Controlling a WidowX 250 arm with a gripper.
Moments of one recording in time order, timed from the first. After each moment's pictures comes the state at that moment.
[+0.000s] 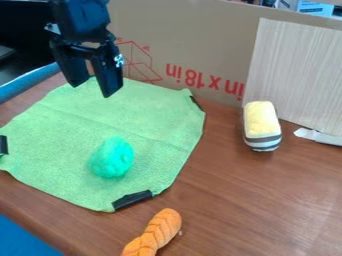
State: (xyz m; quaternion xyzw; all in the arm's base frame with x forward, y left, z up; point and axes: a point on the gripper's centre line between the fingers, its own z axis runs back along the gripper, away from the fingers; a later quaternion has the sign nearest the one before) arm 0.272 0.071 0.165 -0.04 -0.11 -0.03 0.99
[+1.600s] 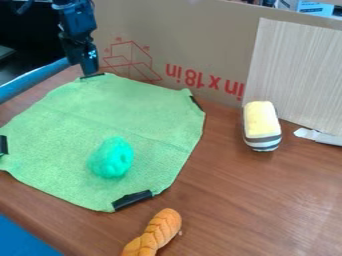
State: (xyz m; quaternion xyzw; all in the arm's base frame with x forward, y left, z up) arm 0.397 0.232 0.094 0.01 -0.09 -0.16 0.98
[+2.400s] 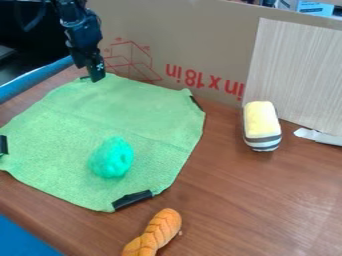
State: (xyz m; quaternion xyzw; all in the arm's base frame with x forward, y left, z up) arm 0.424 0.247 0.072 0.08 -0.15 -0.16 0.97
